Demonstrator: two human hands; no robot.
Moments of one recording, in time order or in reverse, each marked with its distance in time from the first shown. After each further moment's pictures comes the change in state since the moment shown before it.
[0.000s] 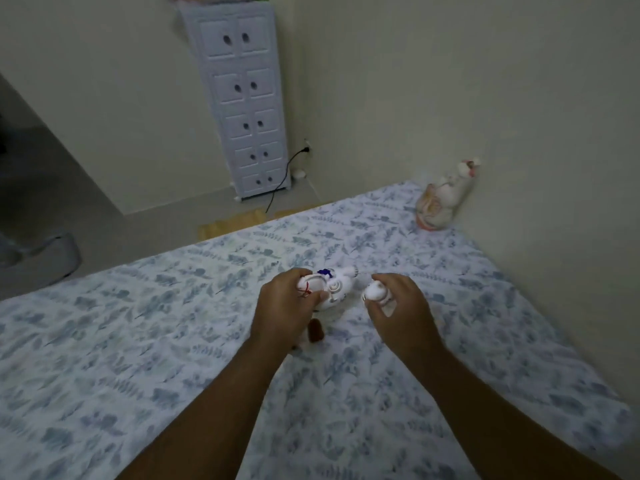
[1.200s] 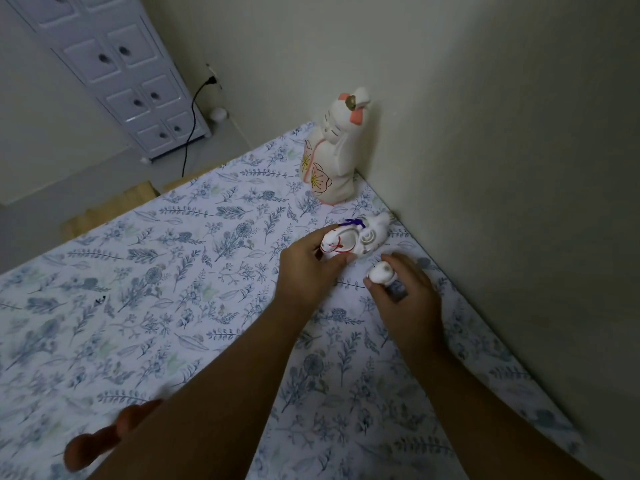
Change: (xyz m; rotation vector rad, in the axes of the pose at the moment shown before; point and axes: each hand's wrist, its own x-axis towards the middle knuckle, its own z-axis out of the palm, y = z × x) left_hand 0.124 0.091 0.310 -0.292 -0.242 0.141; right_hand 0.070 0.269 -0.056 0.087 0.191 0.273
